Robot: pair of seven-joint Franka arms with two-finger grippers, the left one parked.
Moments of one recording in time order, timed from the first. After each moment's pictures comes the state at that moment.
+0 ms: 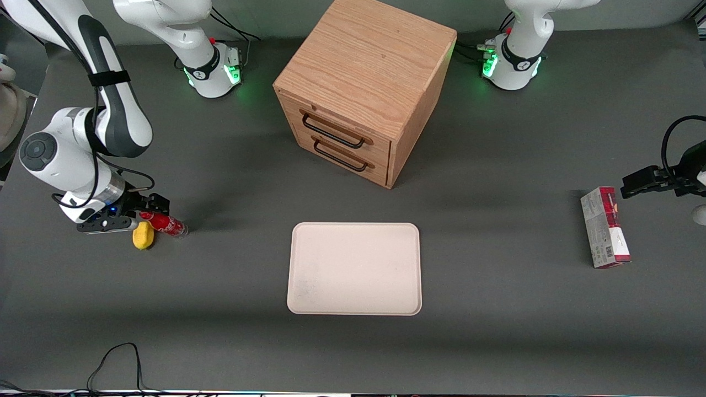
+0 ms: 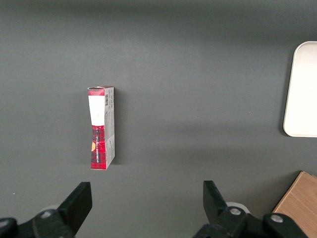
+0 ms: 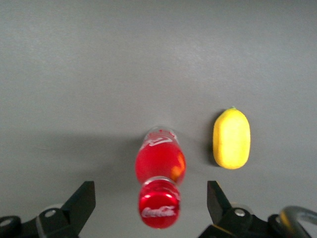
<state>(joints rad) 0.04 0.14 -0.10 -2.21 0.00 2.39 -0.14</state>
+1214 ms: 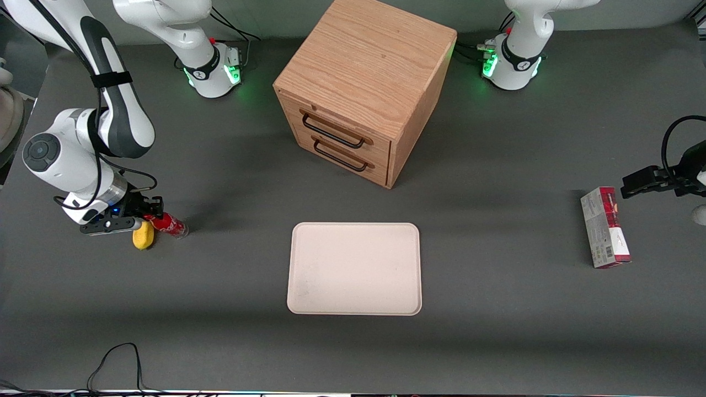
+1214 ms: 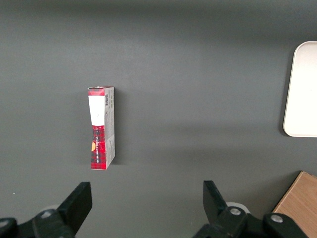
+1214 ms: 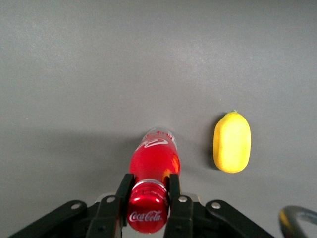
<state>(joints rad) 0.04 0.15 -0.11 -2.21 0.00 2.40 -0.17</state>
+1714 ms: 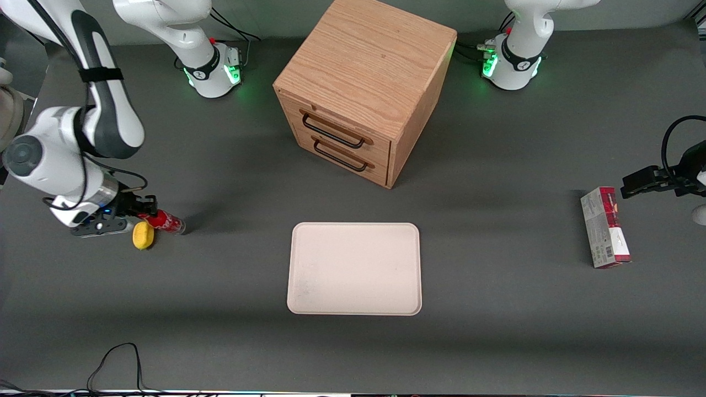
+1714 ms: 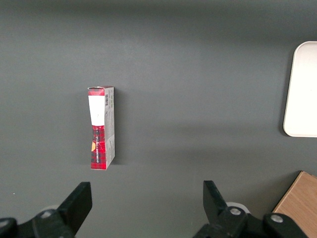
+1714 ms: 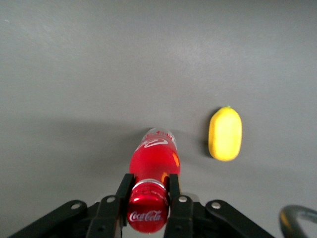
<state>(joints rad) 0.04 0.14 -0.11 -2.04 0.00 2.13 -0.17</state>
